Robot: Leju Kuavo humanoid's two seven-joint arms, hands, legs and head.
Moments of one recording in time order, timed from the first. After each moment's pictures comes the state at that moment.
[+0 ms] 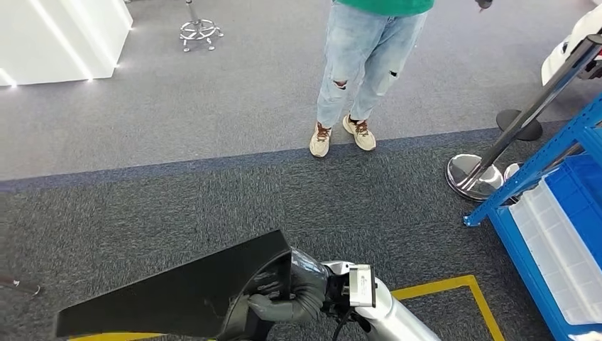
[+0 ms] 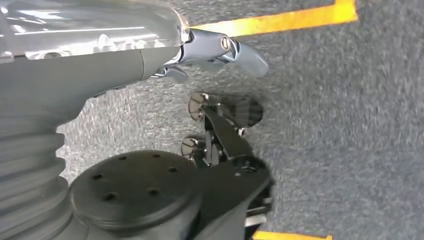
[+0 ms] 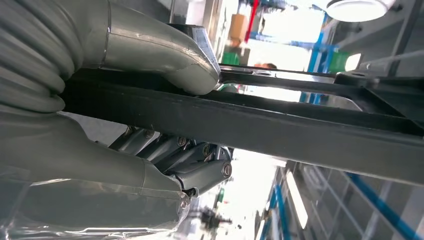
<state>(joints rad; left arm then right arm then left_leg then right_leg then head) -0.05 0.05 -0.66 -0.14 0.88 0.01 -0.39 -0.34 -0.01 0.76 -1.48 -0.08 0.48 -0.60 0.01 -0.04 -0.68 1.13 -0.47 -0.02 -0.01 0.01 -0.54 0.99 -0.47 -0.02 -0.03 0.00</state>
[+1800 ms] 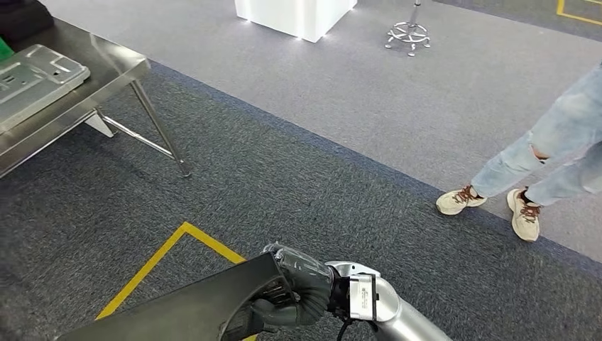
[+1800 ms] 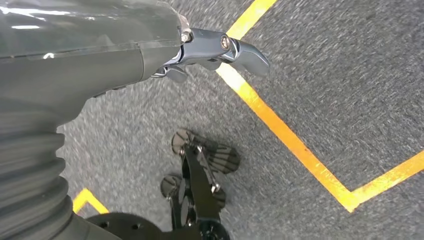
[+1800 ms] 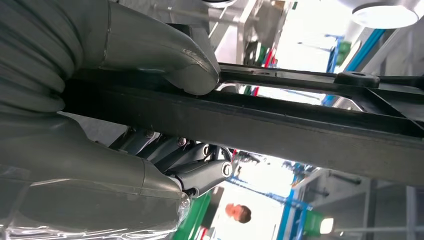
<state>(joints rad) -0.05 0.13 -0.65 -0.13 1.04 0.04 -0.39 -0.35 -0.07 0.78 -1.52 -0.04 0.43 -0.60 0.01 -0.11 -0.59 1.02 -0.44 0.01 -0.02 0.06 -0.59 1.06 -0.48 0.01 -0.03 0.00</state>
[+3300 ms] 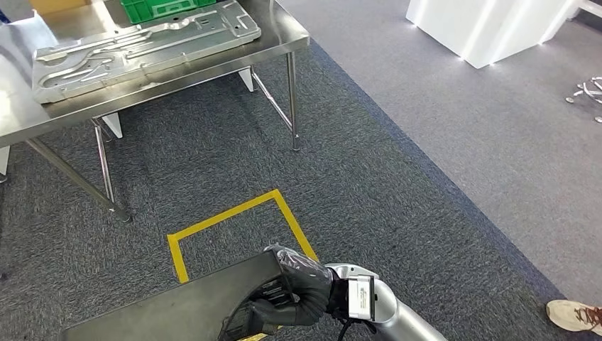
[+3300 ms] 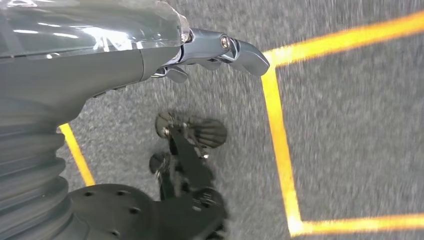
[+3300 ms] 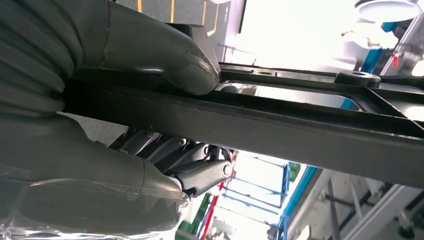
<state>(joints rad) -0.06 0.12 -0.68 -0.13 1.08 -0.02 -0.45 -0.33 -0.06 0.77 -1.51 -0.03 0.43 -0.62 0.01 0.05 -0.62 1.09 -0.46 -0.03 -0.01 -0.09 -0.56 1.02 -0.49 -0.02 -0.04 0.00</state>
